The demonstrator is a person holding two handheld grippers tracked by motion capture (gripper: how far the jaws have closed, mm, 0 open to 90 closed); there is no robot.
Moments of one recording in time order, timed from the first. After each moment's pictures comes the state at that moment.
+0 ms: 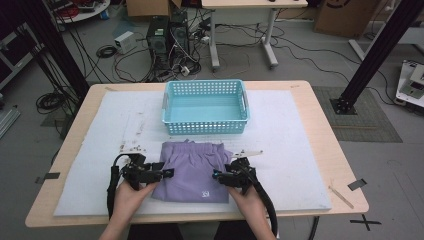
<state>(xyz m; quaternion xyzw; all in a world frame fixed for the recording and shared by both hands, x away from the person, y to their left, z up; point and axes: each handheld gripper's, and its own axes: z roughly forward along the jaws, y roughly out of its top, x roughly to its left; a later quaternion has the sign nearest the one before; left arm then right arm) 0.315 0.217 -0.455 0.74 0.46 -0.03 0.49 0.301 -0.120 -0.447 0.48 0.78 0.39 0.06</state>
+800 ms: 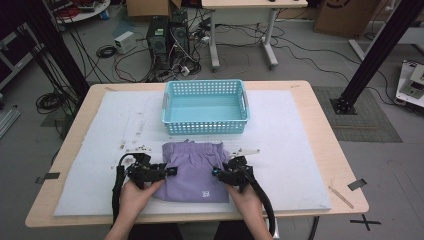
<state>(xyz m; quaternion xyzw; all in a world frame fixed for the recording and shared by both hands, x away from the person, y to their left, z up) 0.317 0.204 -0.457 0.74 0.47 -0.02 0.48 0.306 -0.113 -0.449 0.48 0.78 0.39 0.07</state>
